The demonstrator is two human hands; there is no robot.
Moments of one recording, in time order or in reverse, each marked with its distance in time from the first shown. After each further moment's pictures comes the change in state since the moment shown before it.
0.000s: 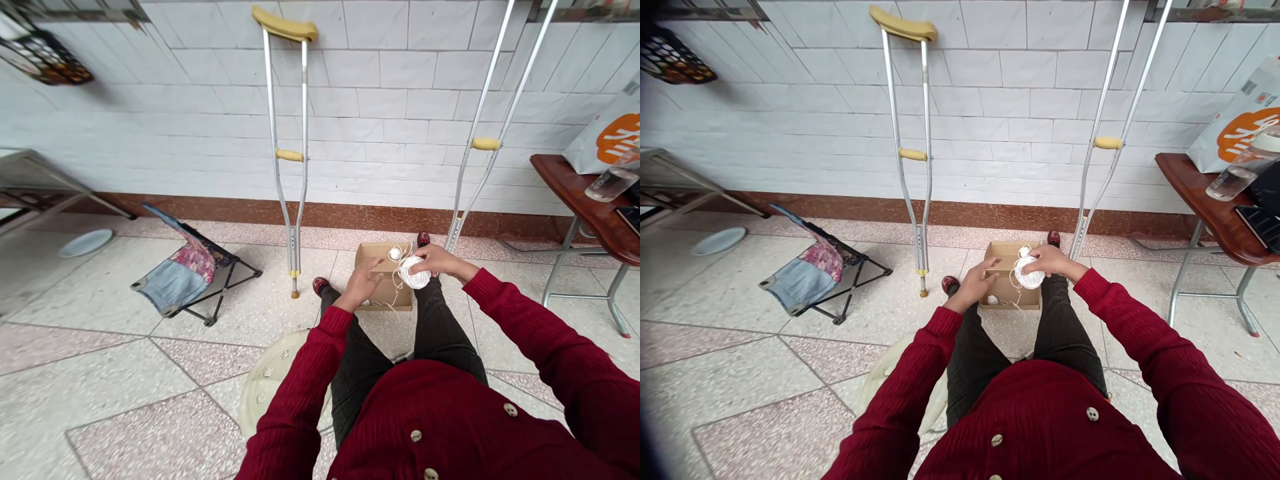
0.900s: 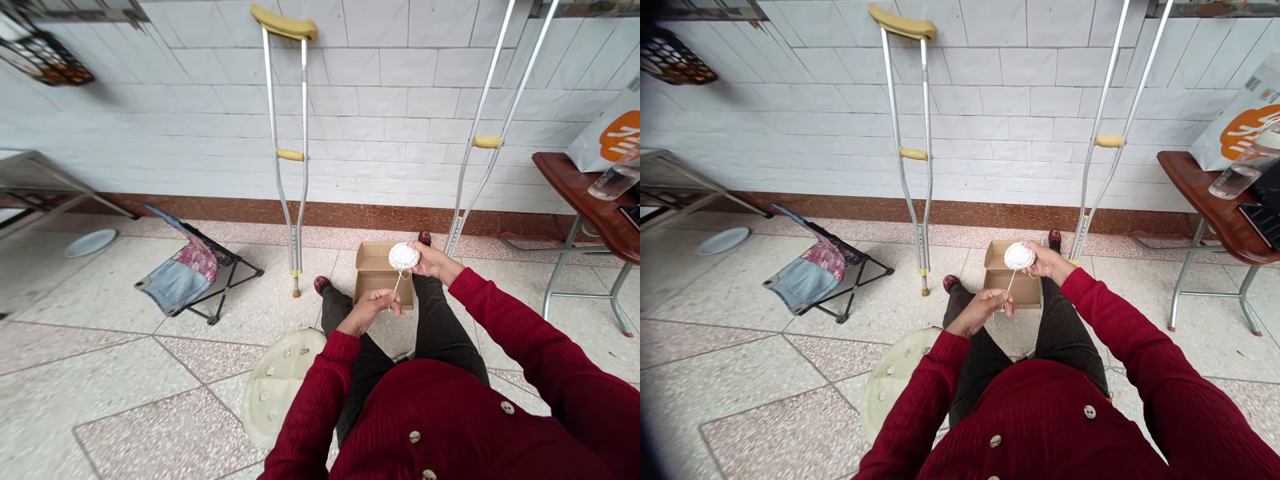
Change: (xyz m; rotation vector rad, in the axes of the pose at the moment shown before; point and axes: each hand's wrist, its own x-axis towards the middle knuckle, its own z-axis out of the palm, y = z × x) left_hand -0.059 0.034 0.017 -0.886 -0.370 -0.258; right_hand 0.039 0.012 0.027 0.843 0.024 0.301
